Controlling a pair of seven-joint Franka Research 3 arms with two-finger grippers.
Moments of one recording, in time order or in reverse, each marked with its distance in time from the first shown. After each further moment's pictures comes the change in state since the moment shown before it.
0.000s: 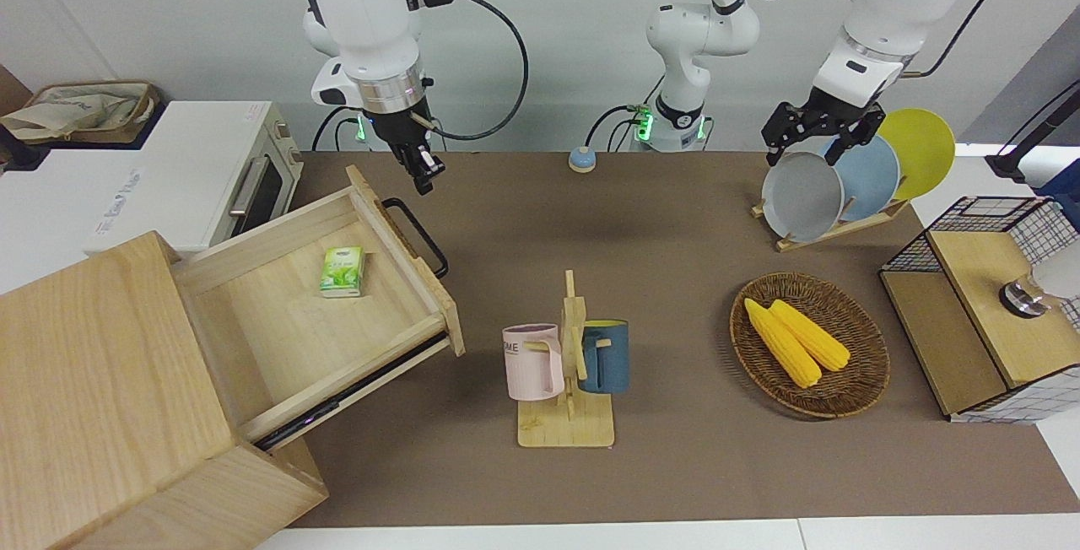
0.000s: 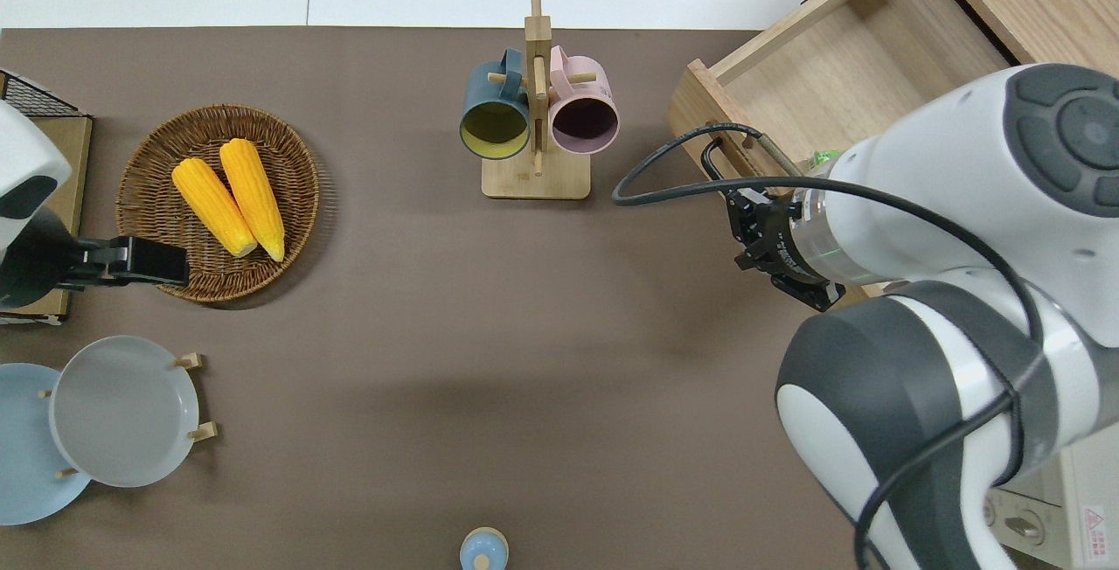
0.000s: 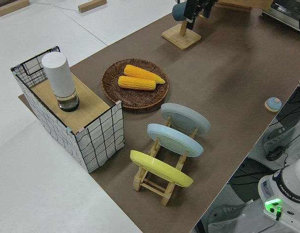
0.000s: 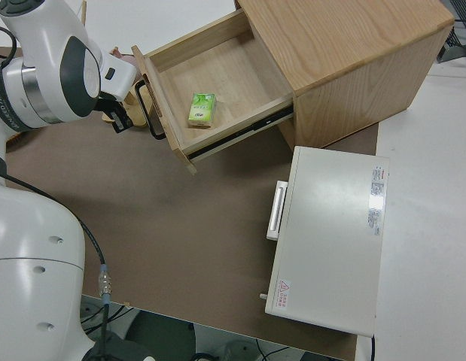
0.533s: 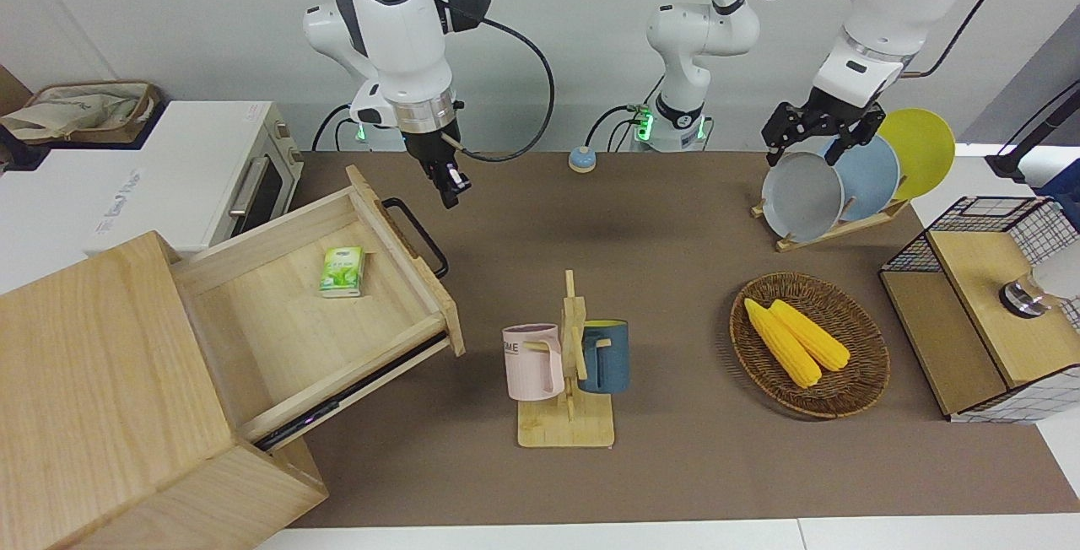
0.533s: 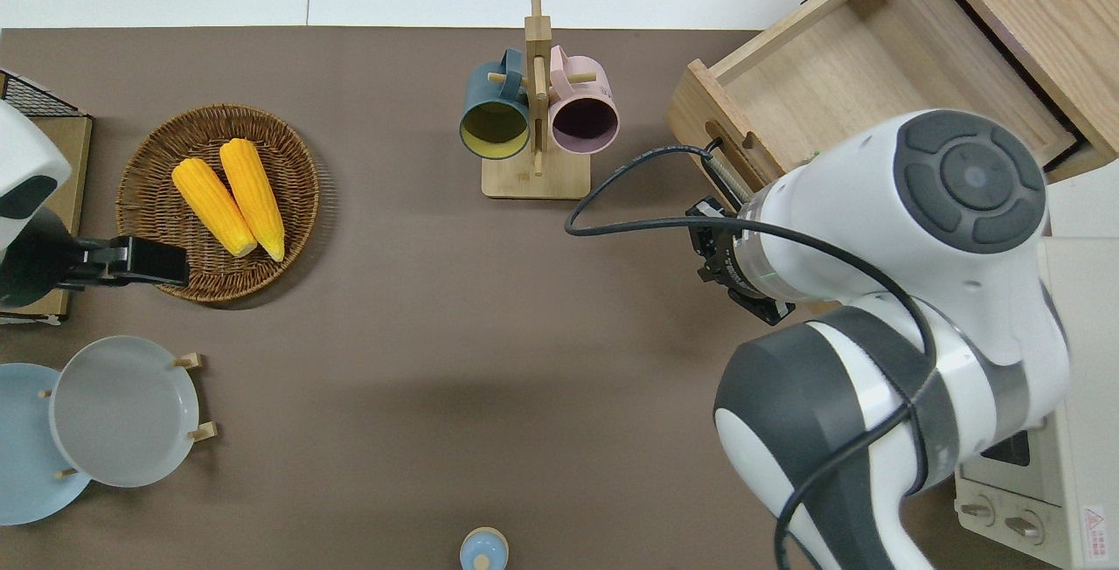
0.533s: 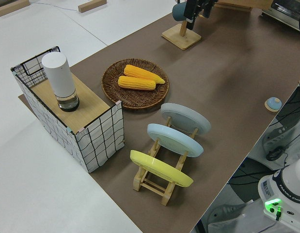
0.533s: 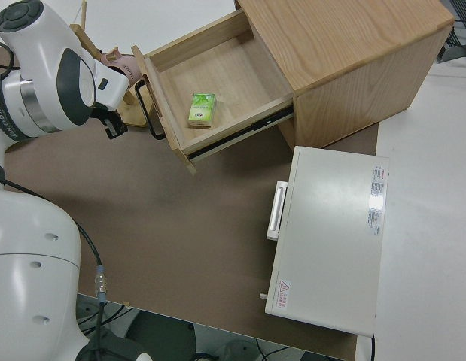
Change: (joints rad) left arm 0.000 0.000 0.000 0.000 0.000 0.000 0.000; right arm 0.050 0.001 -0.001 -0.036 -0.004 0.016 0.047
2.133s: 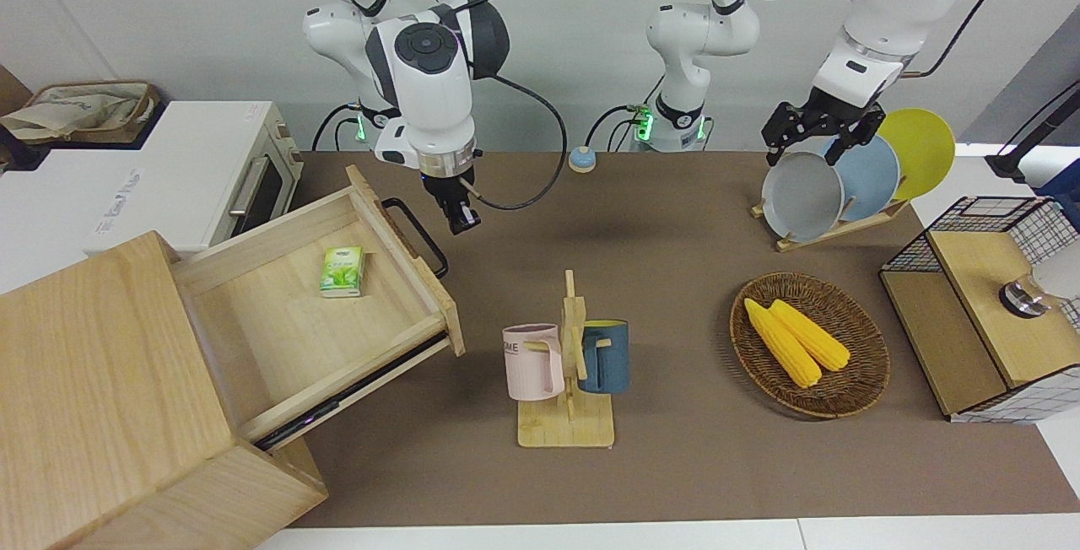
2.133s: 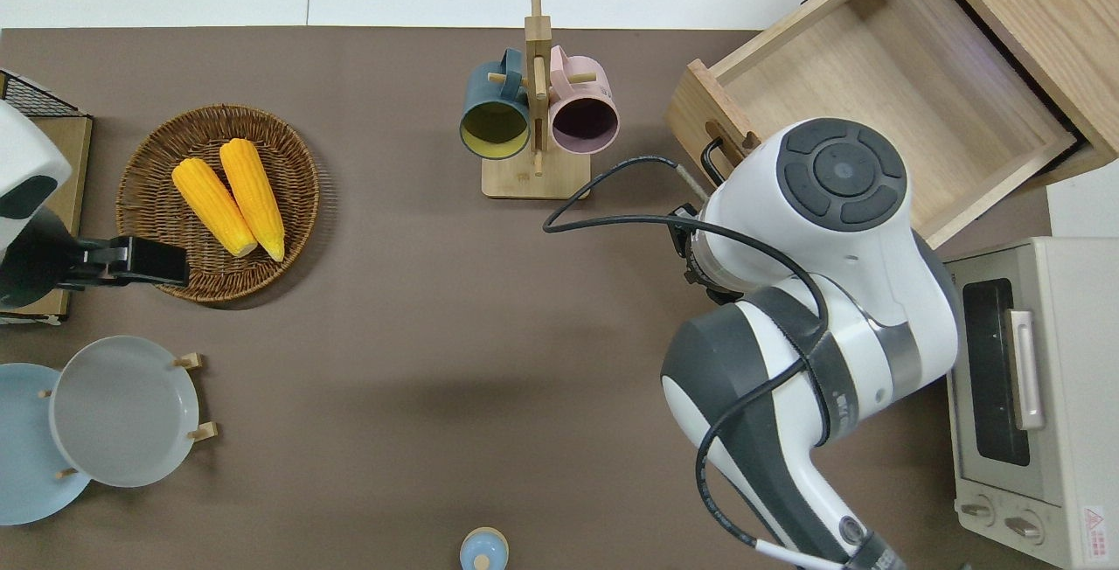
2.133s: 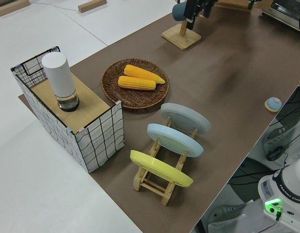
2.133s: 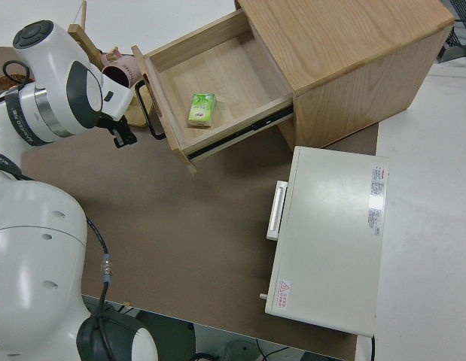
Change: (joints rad) left arm 0.000 0.000 0.000 0.000 0.000 0.000 0.000; right arm 0.063 0.094 -0.050 -0.013 -0.065 0.036 0.075
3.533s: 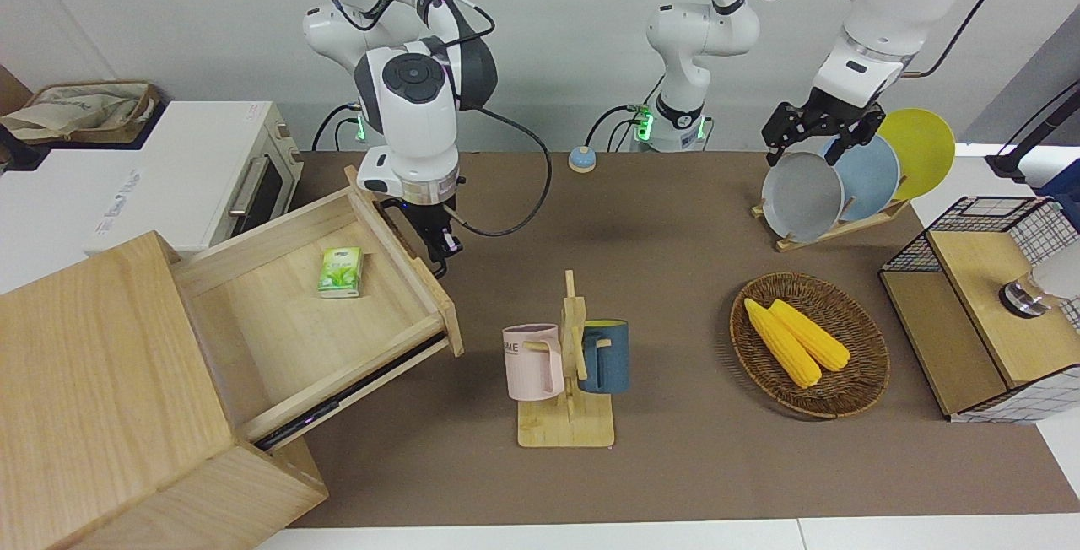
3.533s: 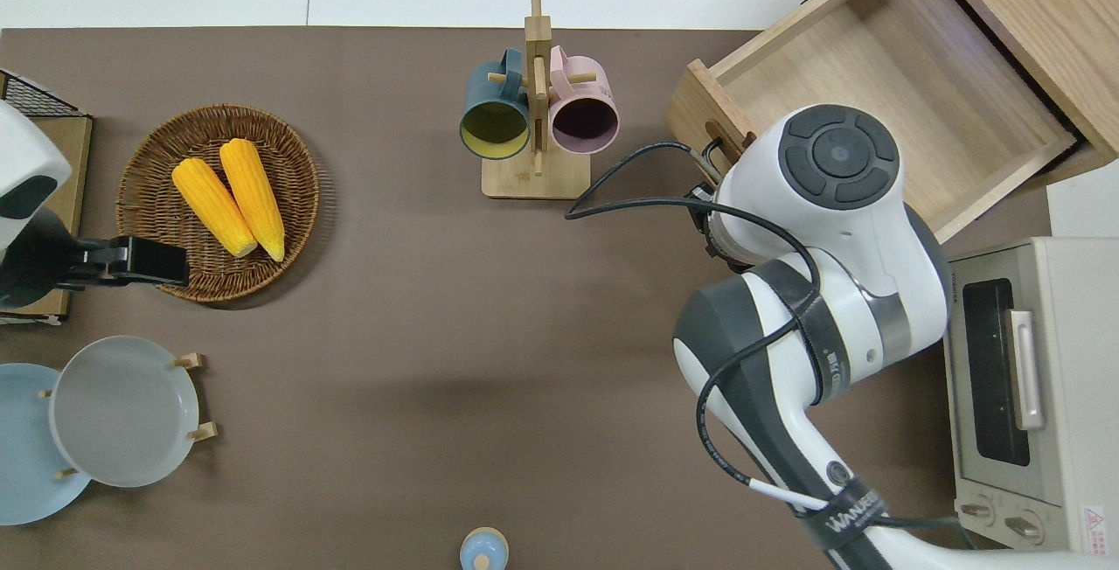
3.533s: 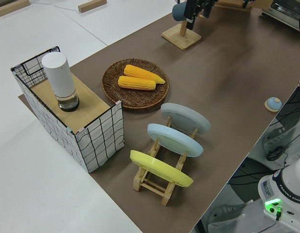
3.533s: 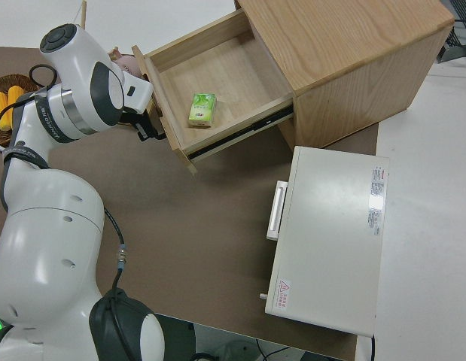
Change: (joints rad) left arm 0.000 0.000 0.000 0.000 0.000 0.000 0.000; right arm -0.007 0.051 -0.042 0.007 -0.075 0.078 -0.100
